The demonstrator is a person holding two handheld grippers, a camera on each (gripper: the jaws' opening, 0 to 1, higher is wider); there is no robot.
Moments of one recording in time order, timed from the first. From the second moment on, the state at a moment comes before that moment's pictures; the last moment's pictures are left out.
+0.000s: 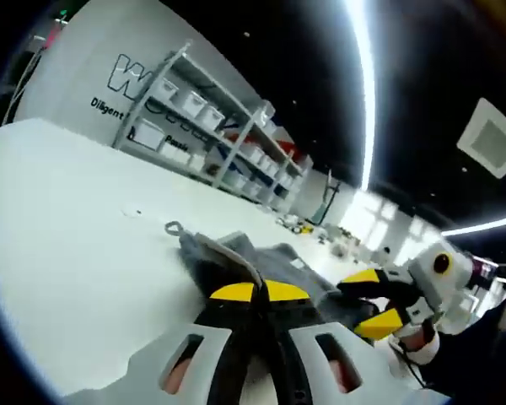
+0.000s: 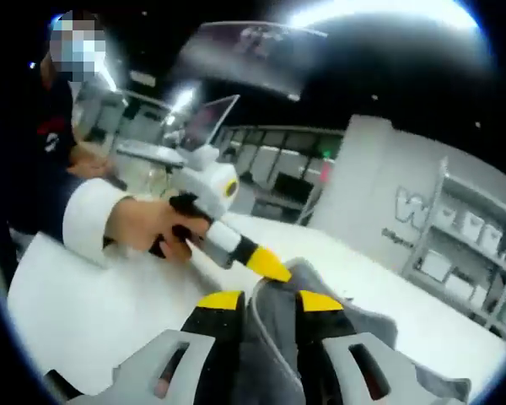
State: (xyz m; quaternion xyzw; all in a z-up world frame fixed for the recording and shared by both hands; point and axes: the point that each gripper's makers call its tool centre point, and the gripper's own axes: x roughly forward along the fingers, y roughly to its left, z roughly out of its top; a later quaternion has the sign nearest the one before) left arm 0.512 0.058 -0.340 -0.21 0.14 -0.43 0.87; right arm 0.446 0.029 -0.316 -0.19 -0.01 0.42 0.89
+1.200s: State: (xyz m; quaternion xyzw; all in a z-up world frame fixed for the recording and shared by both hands) left arm 0.525 0.079 -0.351 -0.11 0.12 -0.39 0.91; right arm 0.438 -0.061 -0.366 -0.04 0.17 0.39 0.90
